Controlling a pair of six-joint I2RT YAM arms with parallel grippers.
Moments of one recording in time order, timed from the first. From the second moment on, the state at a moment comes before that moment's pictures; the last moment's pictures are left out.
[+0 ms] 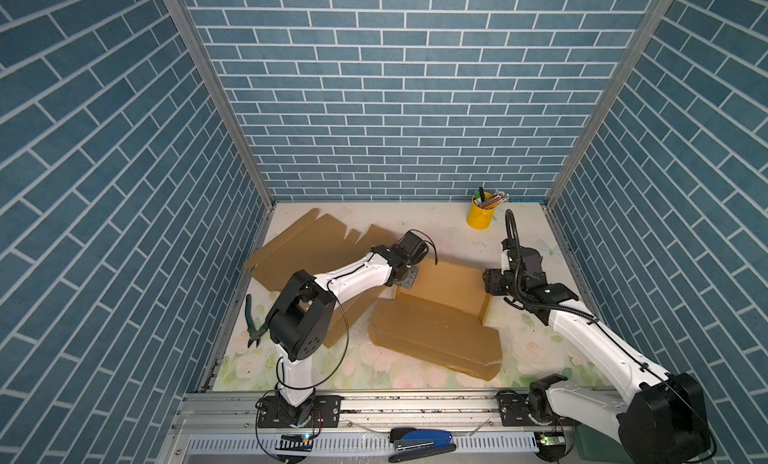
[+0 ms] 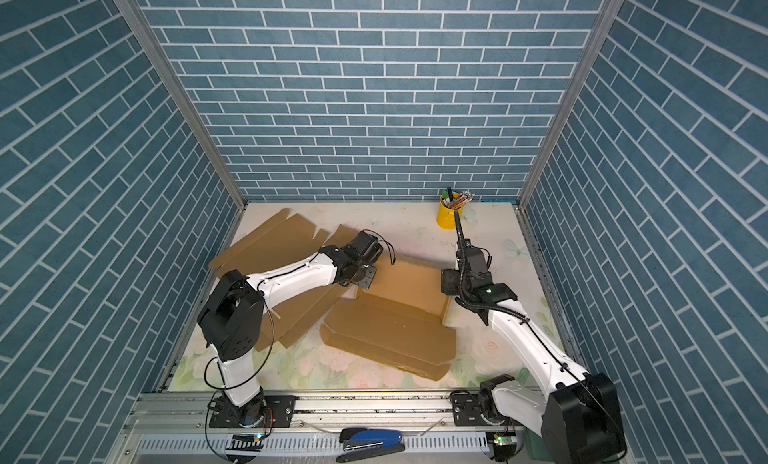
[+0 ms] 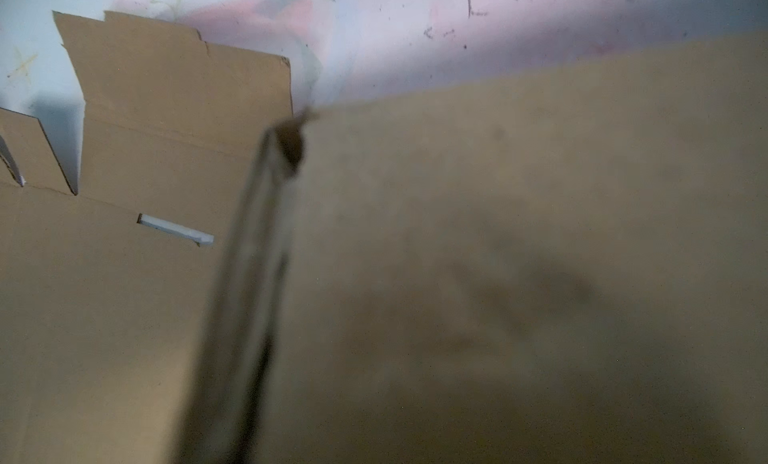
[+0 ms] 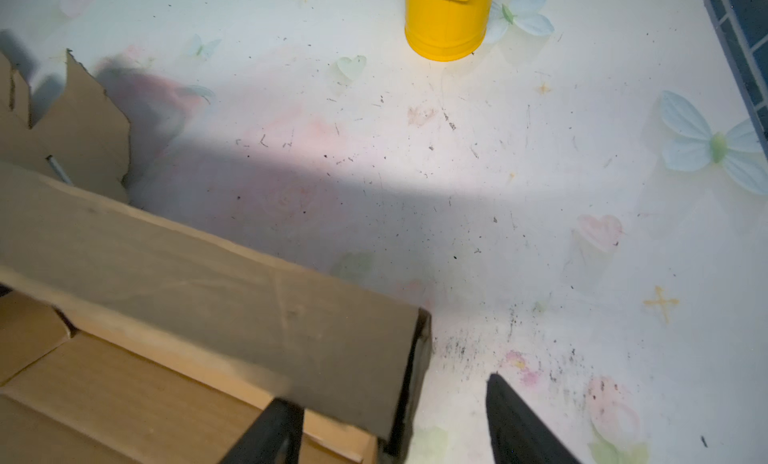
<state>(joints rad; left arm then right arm) -0.72 1.88 1.41 -0.69 -0.21 -0.22 0.37 1.11 0.80 -0.49 0.07 0.21</state>
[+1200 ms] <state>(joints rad) -0.72 2.22 1.84 -1.23 -0.18 0.02 0.46 1.60 1.02 -0.45 -0.43 0.16</state>
